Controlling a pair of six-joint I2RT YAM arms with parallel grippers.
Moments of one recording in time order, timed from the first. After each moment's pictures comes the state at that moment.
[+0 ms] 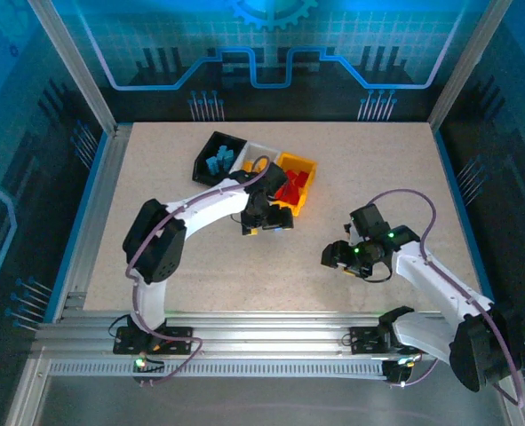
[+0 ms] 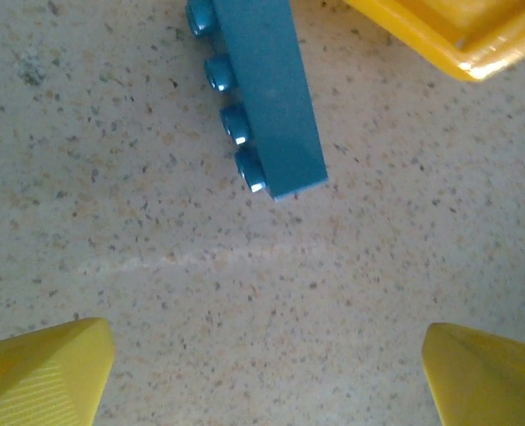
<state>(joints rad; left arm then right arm) -0.67 1.98 1.54 -0.90 0.15 -0.82 0.36 1.08 0.68 -0.86 -0.34 0.63</state>
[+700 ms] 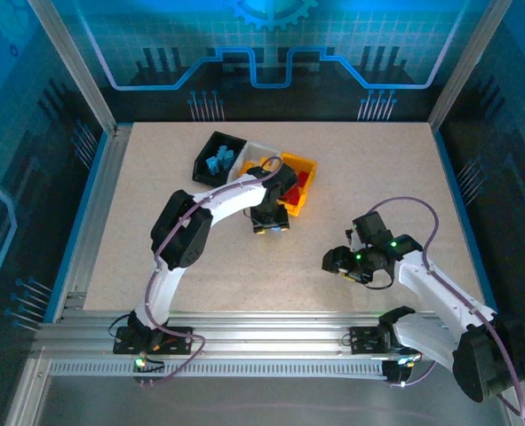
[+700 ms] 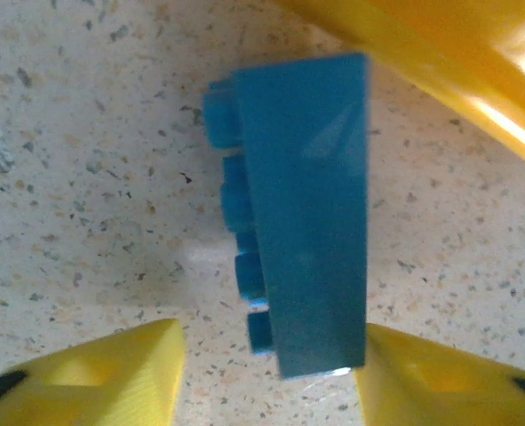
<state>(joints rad) -0.67 2.20 1.74 -1.00 0.08 -0.85 0.36 1.02 0.61 -0.81 -0.37 0.64</state>
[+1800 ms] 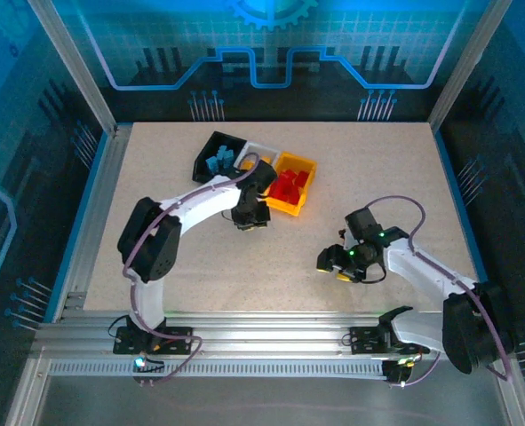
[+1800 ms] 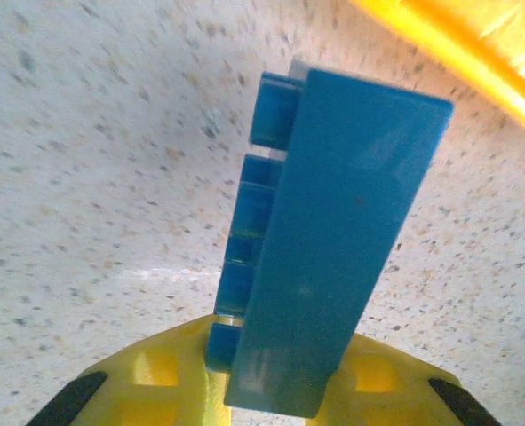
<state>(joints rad) -0.58 1.91 1.50 -0.94 0.05 -0.80 0.35 1.21 0.63 -0.74 -0.42 0.64</state>
